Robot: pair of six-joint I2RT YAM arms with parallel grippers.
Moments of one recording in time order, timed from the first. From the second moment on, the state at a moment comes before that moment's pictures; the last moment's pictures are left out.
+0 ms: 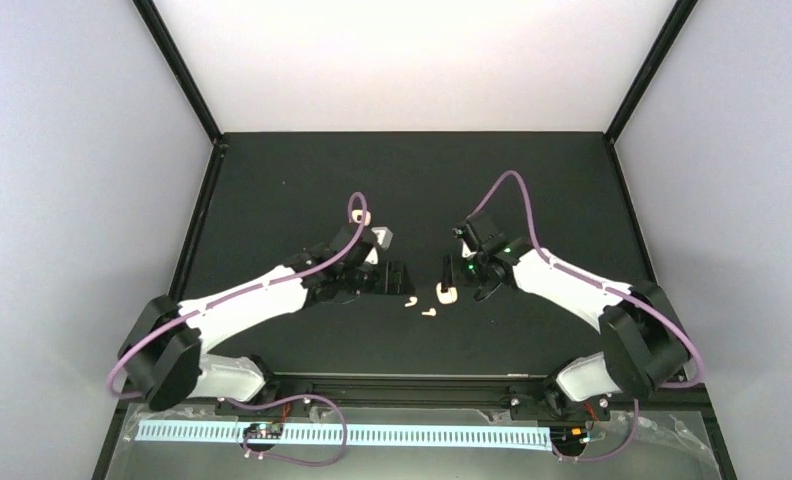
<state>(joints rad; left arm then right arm) -0.77 1.36 0.84 -0.31 0.20 -0.70 0.60 1.40 0.83 -0.48 -0.10 0.54</state>
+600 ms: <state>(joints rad) -0.77 0.95 0.58 -0.34 0.02 -0.68 0.71 1.67 1.02 -0.62 0.05 0.53</state>
